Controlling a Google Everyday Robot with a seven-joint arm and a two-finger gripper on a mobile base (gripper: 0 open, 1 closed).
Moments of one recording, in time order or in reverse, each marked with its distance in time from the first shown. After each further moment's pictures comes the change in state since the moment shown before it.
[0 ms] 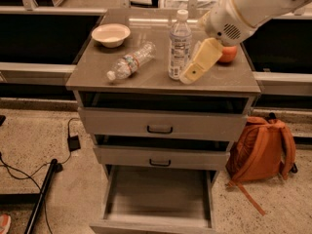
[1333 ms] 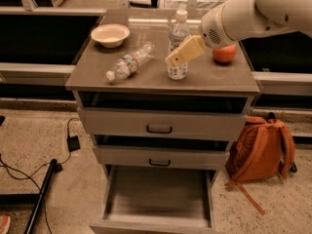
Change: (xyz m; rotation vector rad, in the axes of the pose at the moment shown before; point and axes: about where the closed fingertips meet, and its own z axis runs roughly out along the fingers) arm -0.003 -0.074 0.037 0.255 -0.192 0.213
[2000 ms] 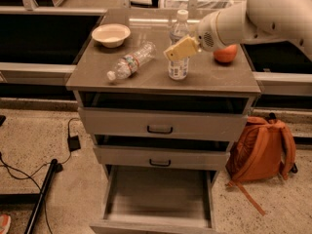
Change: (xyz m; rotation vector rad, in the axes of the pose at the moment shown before) arm 0.006 -0.017 0.035 -0.024 -0.063 0.078
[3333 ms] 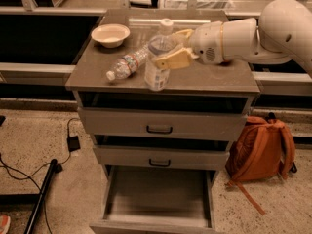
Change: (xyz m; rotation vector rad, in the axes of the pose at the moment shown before) arm -0.024 0.080 -0.014 -0.331 -0.300 -0.126
